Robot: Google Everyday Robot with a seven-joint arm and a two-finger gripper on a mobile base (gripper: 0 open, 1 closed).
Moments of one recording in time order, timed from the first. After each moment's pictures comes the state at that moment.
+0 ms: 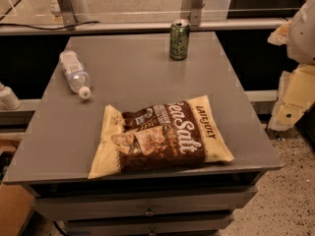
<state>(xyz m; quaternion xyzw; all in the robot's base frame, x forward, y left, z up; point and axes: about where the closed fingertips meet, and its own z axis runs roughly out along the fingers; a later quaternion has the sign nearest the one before) 0.438 -0.216 0.978 -0.60 0.78 -0.04 0.16</state>
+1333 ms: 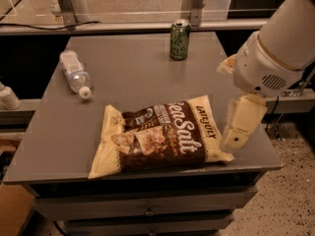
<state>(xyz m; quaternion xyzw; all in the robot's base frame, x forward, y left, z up) 0.429 -0.136 0.925 -0.64 0.75 0.07 0.17</state>
